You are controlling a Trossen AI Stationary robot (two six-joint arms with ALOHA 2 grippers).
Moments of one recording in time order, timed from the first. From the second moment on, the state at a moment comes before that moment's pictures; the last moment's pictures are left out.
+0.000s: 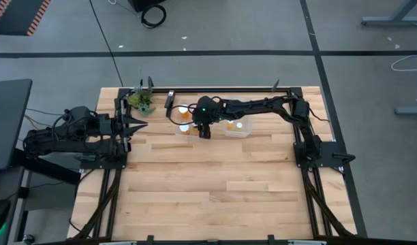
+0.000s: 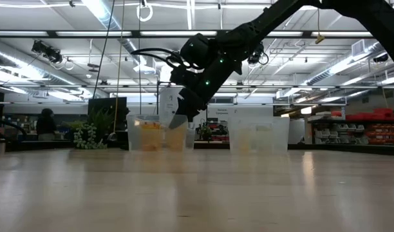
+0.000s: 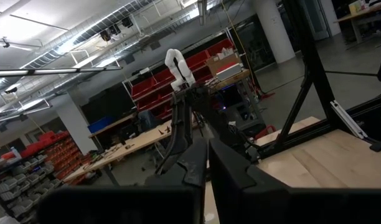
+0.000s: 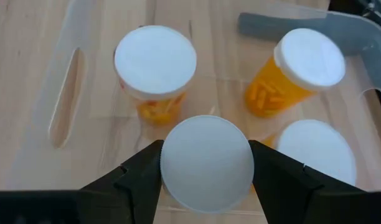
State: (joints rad) left arm 0.05 0.38 0.63 -0.06 0.02 0.46; right arm -0.29 2.09 1.49 -0.22 -0.05 -0.27
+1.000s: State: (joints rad) left arm 0.06 0.38 0.63 -0.06 0.02 0.46; right arm -0.29 2.09 1.63 -0.40 -0.05 -0.24
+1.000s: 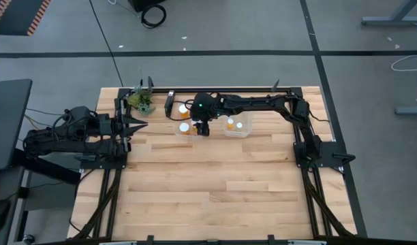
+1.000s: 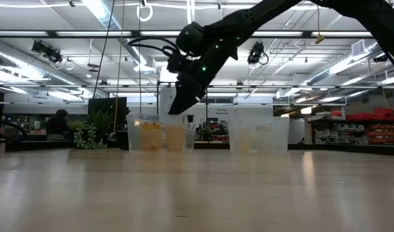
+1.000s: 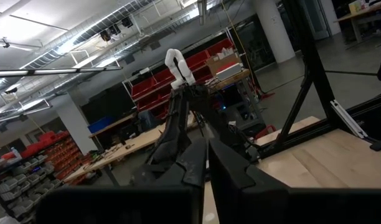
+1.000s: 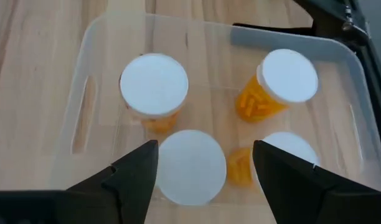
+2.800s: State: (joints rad) left arm 0.06 0.38 0.63 -0.08 0.02 0.46; right arm -0.09 1.57 1.82 -1.04 0.22 -0.07
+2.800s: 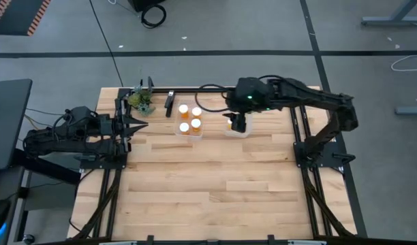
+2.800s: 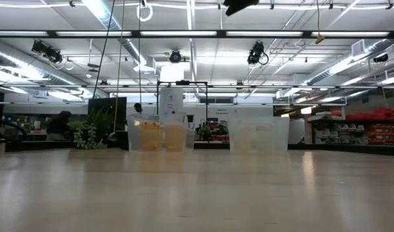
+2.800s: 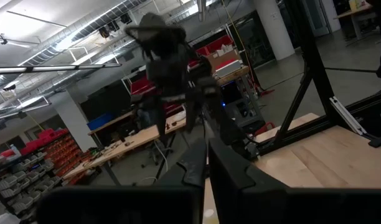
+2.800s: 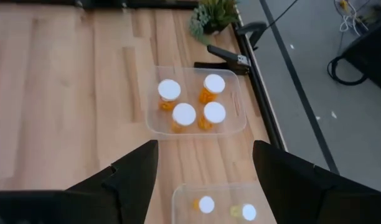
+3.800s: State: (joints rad) left arm 0.06 0.38 0.63 -0.08 0.02 0.46; right arm 0.16 1.41 1.82 -1.23 0.42 0.09
